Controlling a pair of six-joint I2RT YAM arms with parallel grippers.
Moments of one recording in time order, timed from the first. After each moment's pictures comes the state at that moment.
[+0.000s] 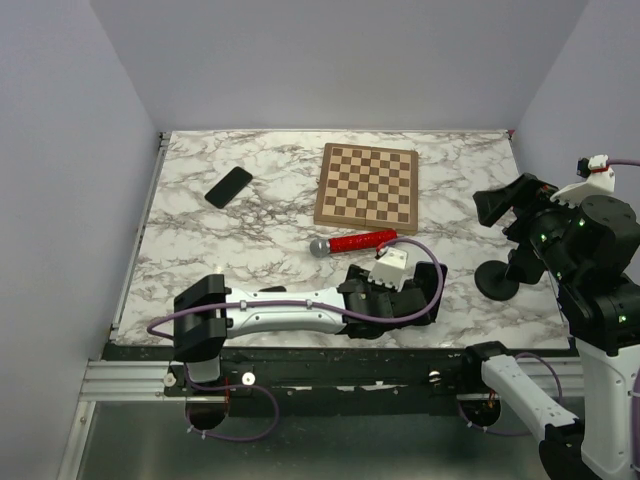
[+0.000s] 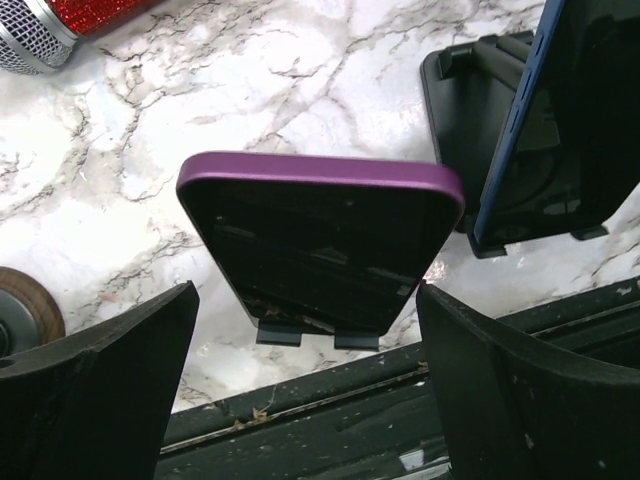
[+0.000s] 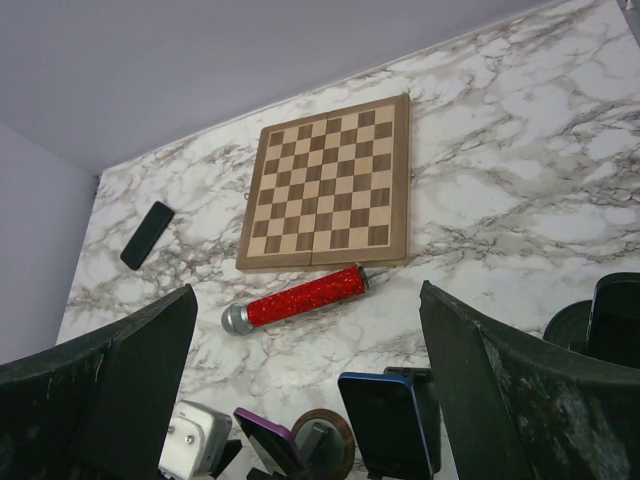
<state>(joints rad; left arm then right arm) -1.42 1.76 1.43 -0.80 -0.69 -0.97 0.17 0.78 1.44 -0.89 0.07 0.44</state>
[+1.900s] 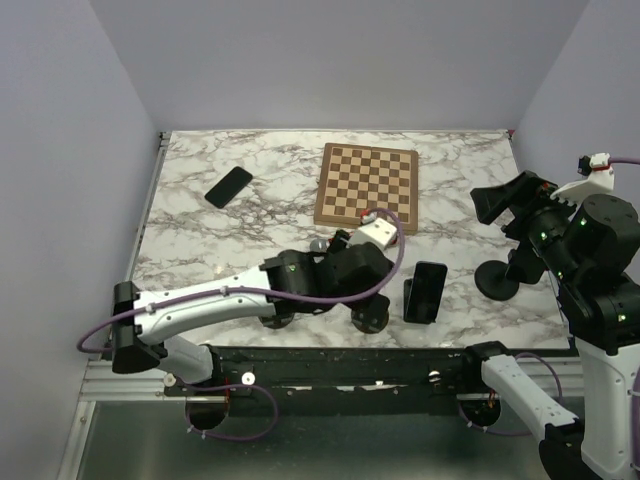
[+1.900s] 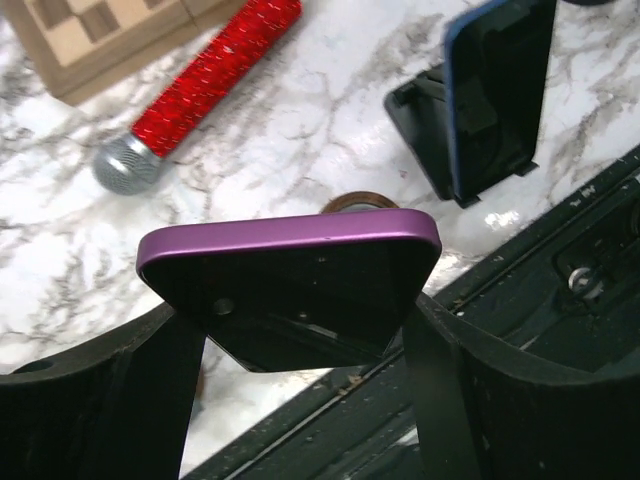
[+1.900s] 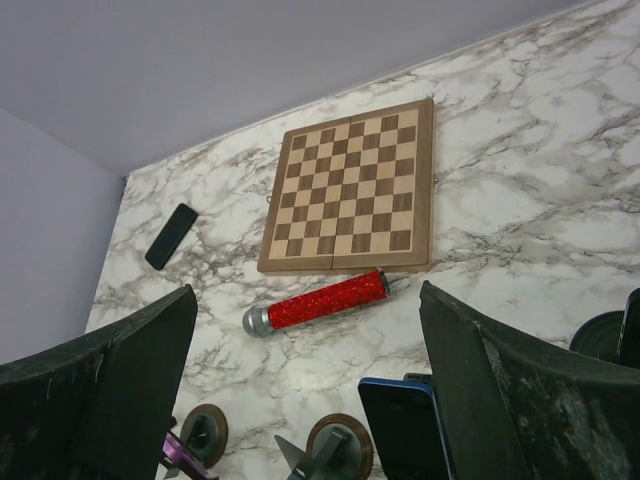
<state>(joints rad) -1.35 1.45 1.41 -0.78 -0.51 -0.50 0.17 0.79 1.44 -0.86 0.04 0.47</state>
